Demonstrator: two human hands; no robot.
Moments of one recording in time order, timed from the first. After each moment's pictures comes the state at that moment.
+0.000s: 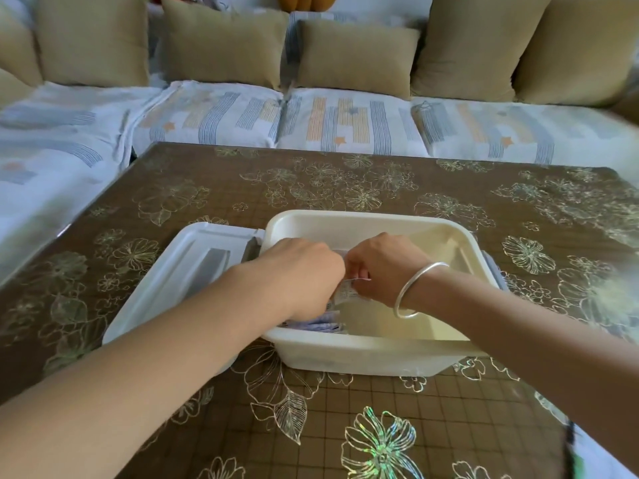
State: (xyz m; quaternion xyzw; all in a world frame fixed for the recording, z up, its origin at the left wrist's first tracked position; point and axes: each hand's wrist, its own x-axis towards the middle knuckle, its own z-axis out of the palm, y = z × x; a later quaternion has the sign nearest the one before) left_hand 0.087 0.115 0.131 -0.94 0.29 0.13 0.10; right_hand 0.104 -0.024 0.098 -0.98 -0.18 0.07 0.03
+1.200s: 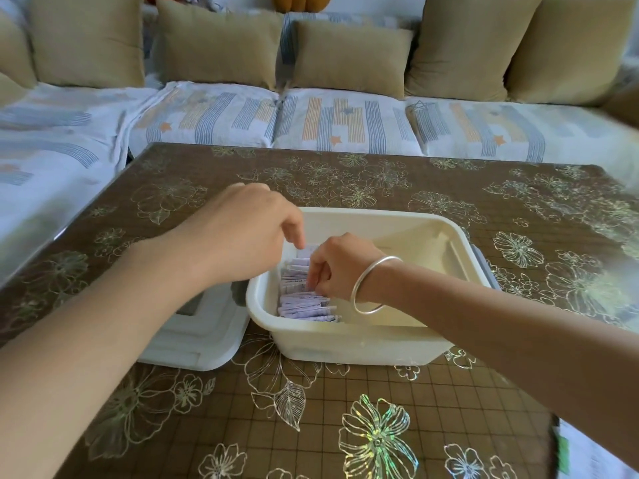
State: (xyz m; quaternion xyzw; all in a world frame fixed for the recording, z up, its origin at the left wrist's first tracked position) left_hand 0.095 0.170 0.153 -0.96 0.27 -0.03 -0.08; right_hand 0.104 0.011 0.092 -0.97 -0.16 0.10 0.14
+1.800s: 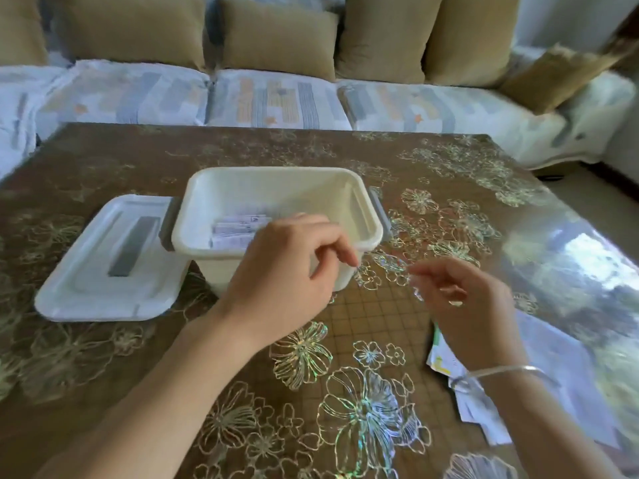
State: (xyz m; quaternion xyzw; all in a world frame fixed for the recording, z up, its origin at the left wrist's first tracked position) left_hand -0.030 0.076 0.119 -0.84 0.36 -0.12 -0.39; right_hand -0.105 -0.130 0.083 -0.90 0.09 -0.24 0.36
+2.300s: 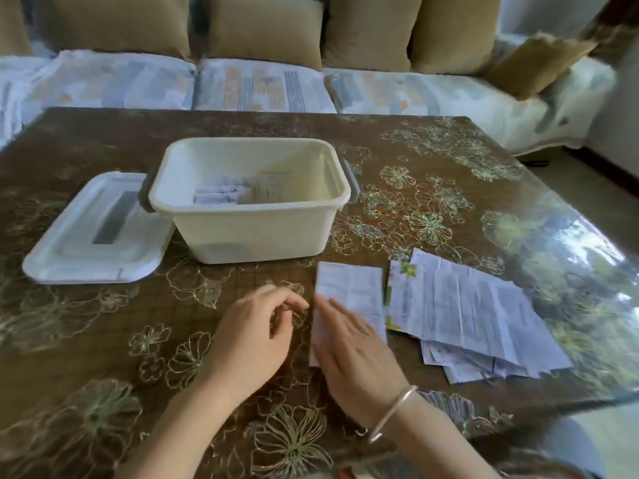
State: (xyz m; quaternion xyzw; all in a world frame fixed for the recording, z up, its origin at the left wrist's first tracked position) left_hand -0.101 0.089 0.019 -0.90 0.22 -0.01 -0.37; right_hand -0.160 -0.066 0.009 -0.97 -0.05 0.02 0.24
